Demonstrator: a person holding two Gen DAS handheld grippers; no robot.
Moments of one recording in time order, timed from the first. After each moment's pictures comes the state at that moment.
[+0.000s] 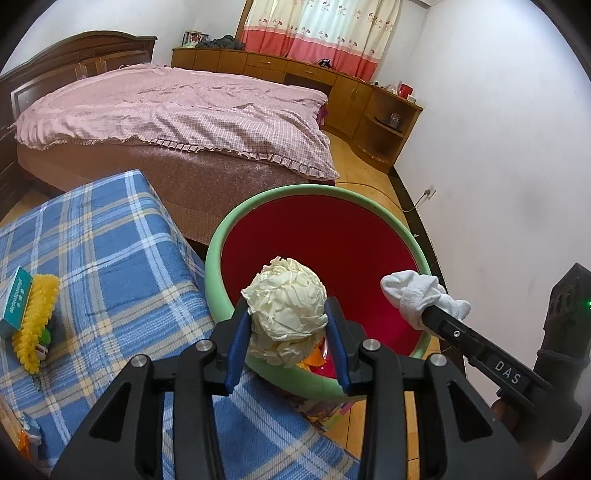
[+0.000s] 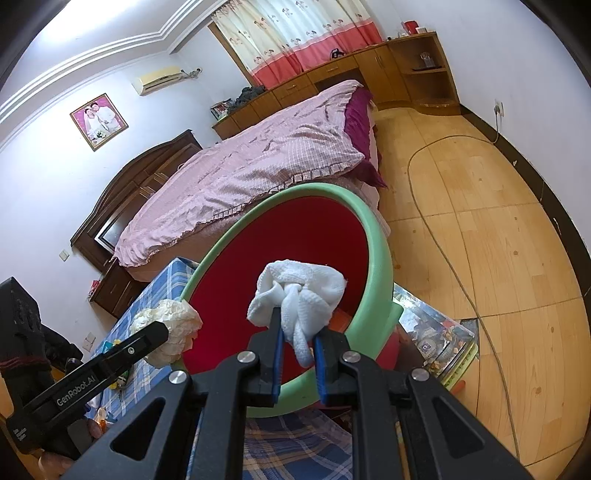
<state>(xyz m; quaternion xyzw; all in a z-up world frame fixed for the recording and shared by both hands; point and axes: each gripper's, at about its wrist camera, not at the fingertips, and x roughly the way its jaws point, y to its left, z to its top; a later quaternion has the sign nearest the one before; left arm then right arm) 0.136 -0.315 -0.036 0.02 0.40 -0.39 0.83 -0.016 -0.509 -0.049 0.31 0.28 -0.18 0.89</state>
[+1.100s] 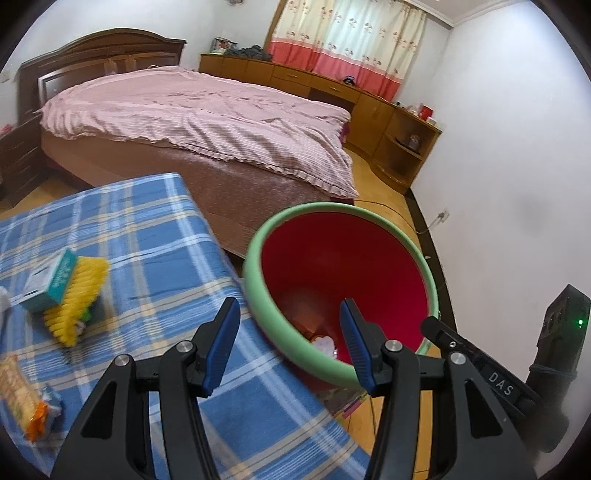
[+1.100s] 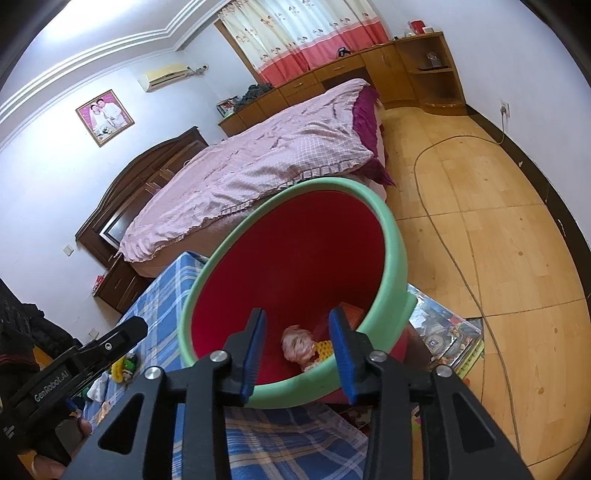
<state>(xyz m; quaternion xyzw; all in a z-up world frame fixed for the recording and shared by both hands) 0.129 -0.274 -0.018 -0.01 0.39 -0.35 0.85 -0.018 -0.491 -0.044 0.31 0.28 -0.17 0.89</state>
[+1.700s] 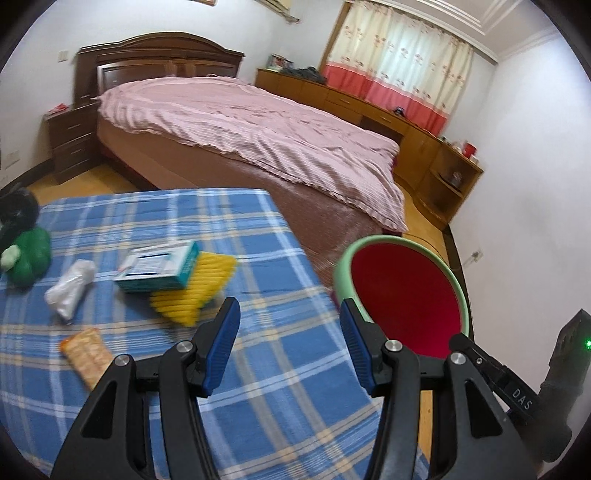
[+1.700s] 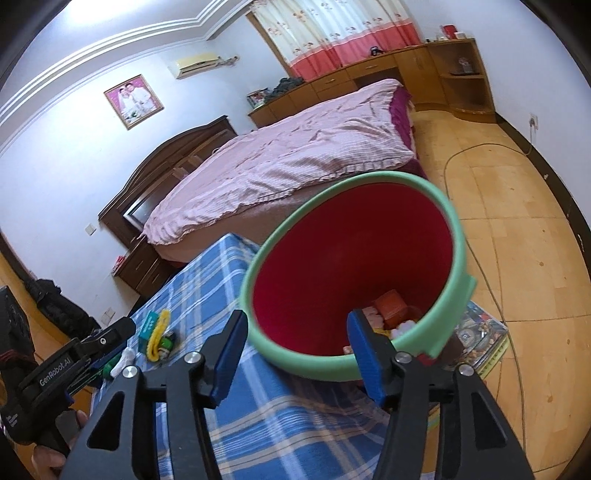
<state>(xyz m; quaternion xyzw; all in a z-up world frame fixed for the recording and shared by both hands) 0.133 -0.181 0.000 -0.06 0.37 -0.25 0.89 -0.004 -0.434 -0.023 0.28 0.28 -0.11 0.91</state>
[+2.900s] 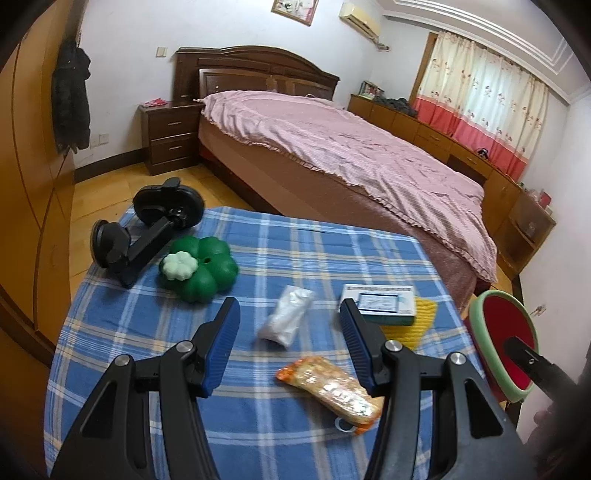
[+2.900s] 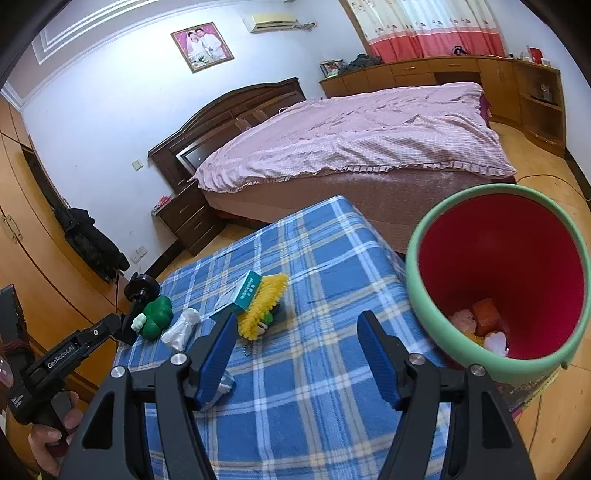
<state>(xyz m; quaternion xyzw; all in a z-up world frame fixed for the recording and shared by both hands) 0.168 -0.002 0.005 -0.09 0.36 -0.09 0.93 0.086 -0.309 0.002 0.21 0.33 0.00 0.92</state>
